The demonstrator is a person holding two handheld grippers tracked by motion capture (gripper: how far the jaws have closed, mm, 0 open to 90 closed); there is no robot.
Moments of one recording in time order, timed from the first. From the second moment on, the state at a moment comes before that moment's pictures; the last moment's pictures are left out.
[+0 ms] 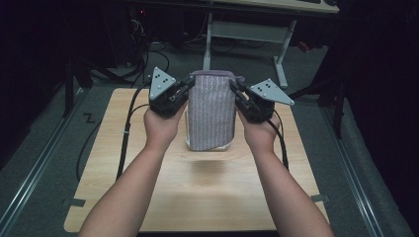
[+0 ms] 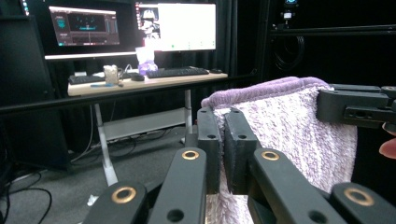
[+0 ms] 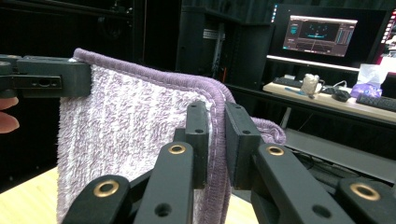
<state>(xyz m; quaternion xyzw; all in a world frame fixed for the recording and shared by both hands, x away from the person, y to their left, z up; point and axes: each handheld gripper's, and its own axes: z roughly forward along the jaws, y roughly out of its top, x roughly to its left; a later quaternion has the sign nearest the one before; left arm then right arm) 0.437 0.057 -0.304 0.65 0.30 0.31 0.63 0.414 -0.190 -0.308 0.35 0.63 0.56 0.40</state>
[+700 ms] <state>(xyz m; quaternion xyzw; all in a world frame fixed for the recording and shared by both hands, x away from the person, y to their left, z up) 0.494 0.045 -0.304 0.67 0.33 0.30 0.59 0.471 -0.196 -0.316 0.38 0.64 0.53 0.40</state>
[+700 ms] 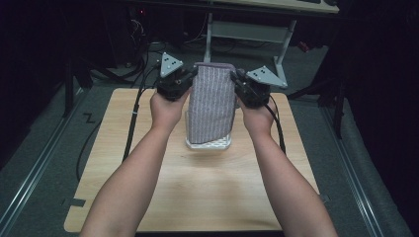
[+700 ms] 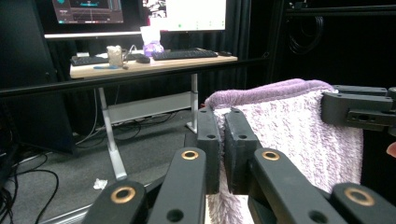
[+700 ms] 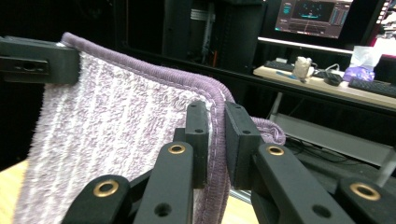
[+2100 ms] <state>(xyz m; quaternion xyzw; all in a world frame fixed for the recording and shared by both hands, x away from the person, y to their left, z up) 0.536 0.058 -0.366 0.71 0.42 0.24 0.52 0.518 -0.185 -0.357 0.40 0.71 0.45 0.36</state>
